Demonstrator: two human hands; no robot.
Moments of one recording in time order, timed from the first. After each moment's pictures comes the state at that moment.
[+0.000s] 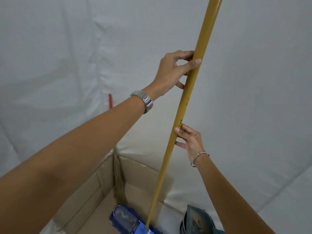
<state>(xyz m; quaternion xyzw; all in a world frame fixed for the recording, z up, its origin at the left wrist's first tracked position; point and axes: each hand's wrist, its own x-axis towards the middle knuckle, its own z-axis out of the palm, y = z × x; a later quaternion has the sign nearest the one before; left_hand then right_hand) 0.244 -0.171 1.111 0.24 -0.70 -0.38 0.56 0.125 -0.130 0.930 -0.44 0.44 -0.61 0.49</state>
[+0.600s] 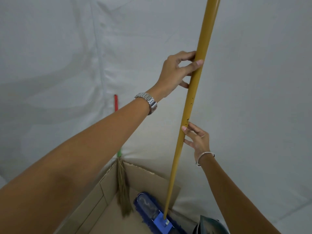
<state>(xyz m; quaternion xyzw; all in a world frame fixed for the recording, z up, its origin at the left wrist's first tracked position) 0.319 -0.333 1.077 0.22 -0.69 -0.42 0.54 0.194 -0.278 0.907 -0.39 0.48 -0.66 0.44</state>
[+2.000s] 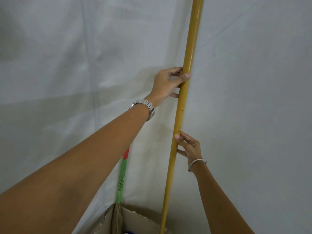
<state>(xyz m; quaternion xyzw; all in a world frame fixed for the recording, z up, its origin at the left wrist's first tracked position) 0.372 -0.697 0.994 0.30 -0.64 -0.46 0.54 0.247 -0.626 0.829 -0.42 0.51 -0.60 0.46</state>
